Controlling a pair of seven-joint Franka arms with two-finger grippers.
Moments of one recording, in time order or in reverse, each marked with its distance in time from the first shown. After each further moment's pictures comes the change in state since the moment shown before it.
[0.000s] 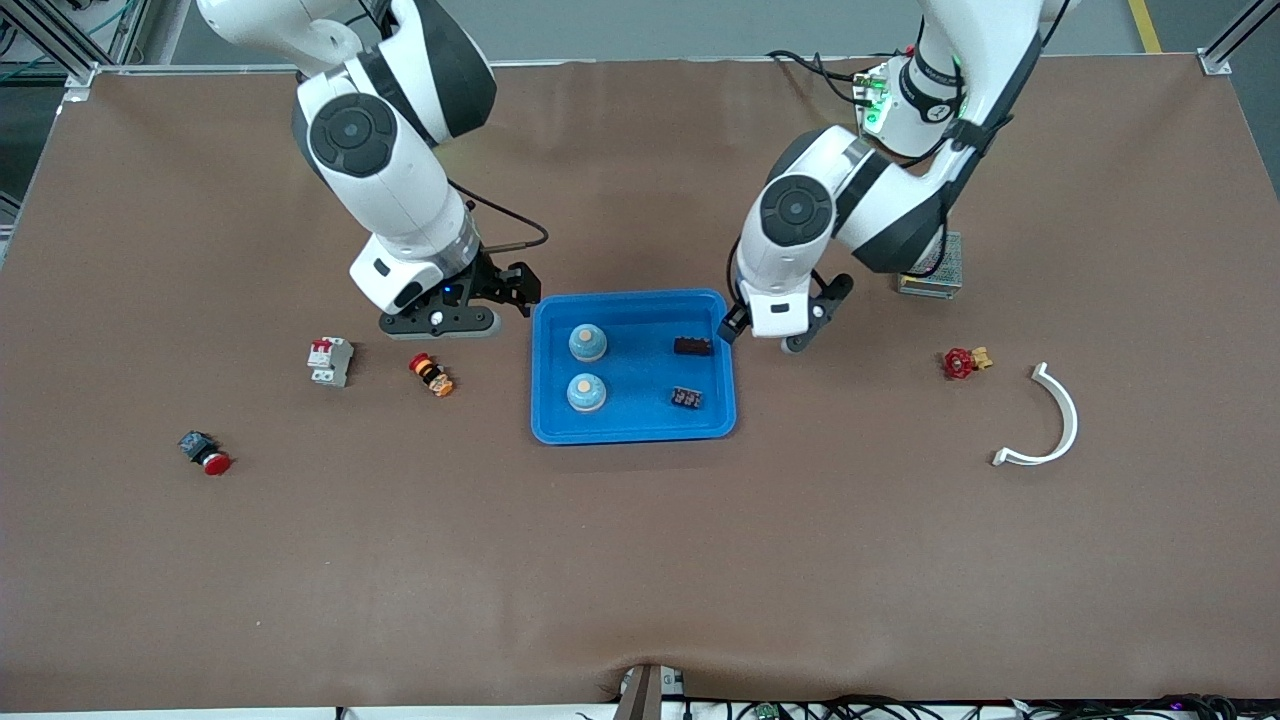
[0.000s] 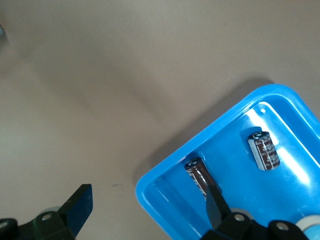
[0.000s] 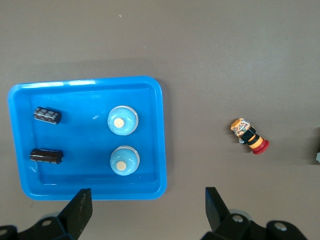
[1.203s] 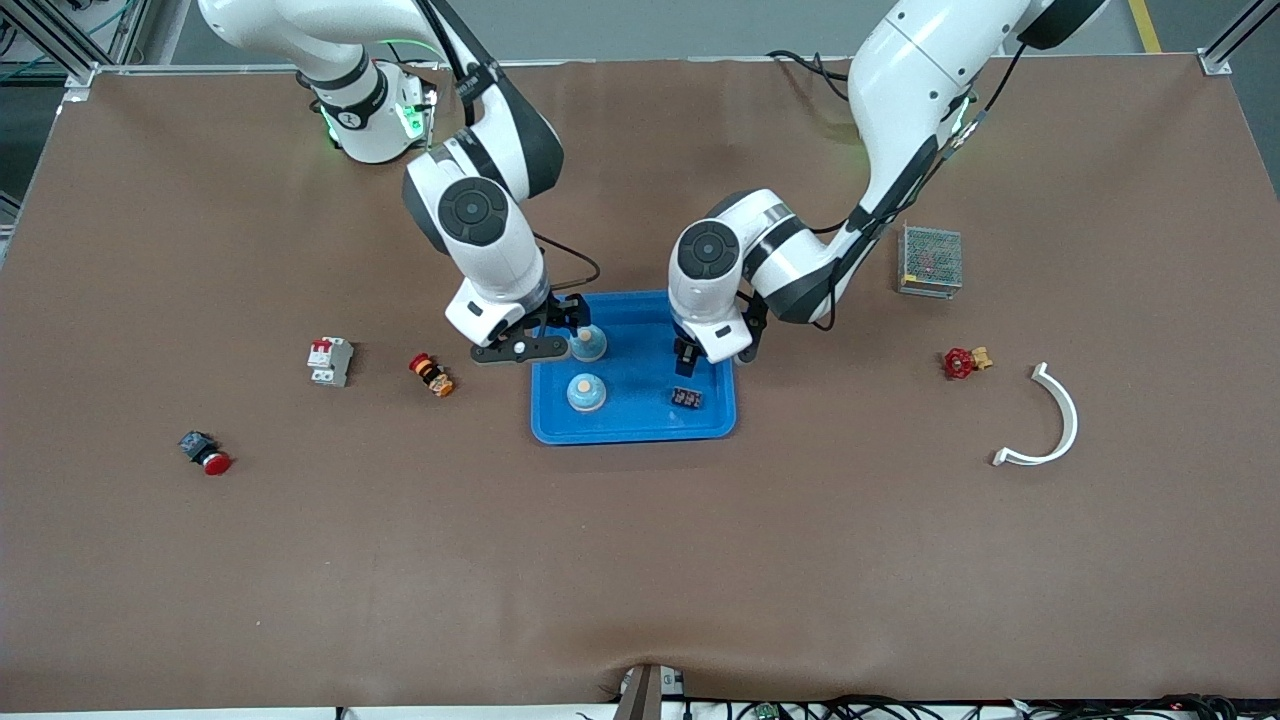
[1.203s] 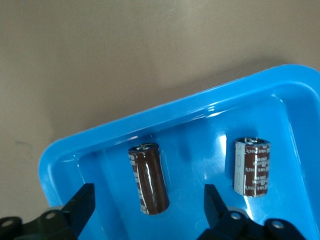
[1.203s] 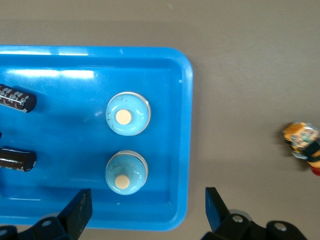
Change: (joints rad) left arm -0.104 0.283 0.001 0.138 0.189 0.175 -0.577; right arm 0.098 0.182 0.000 -0.086 0.000 0.254 0.001
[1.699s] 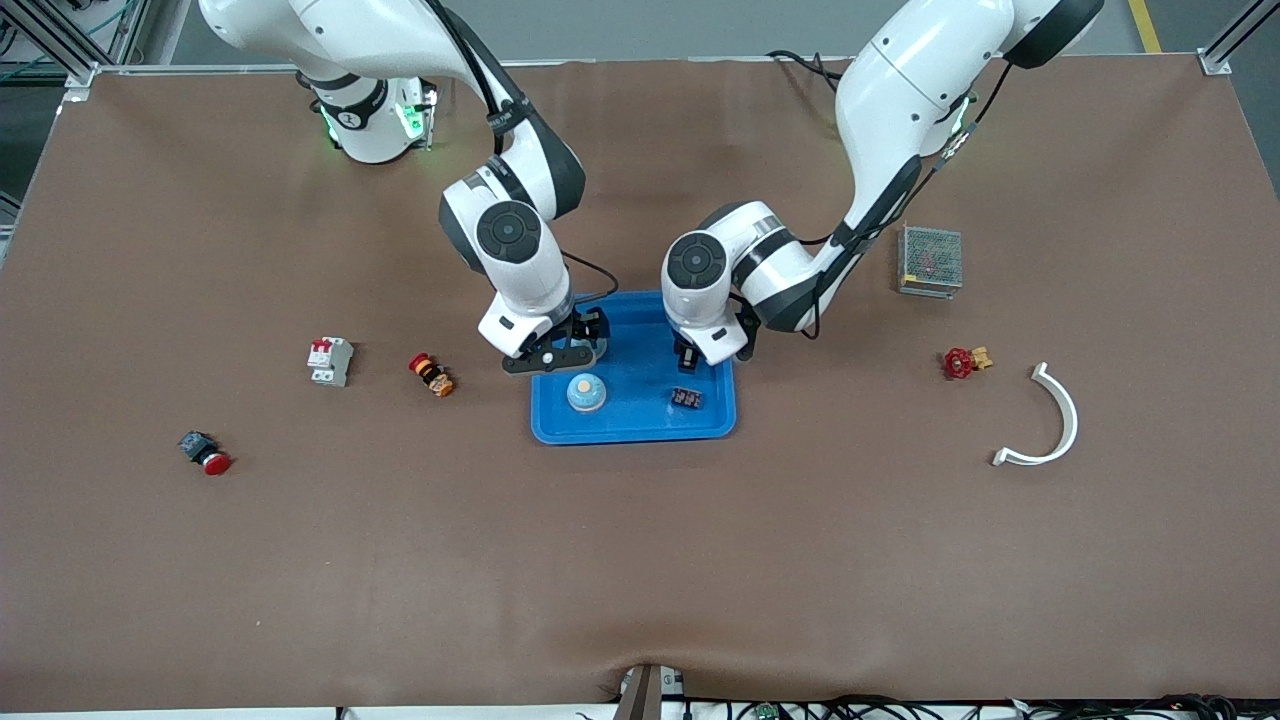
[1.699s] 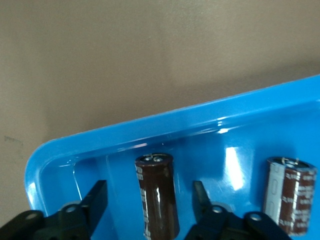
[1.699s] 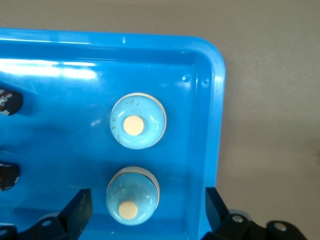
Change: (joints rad) left arm -0.011 0.056 0.001 0.007 0.032 0.000 -0.095; right arm 0.031 0.108 0.000 -0.003 0.000 0.132 0.000
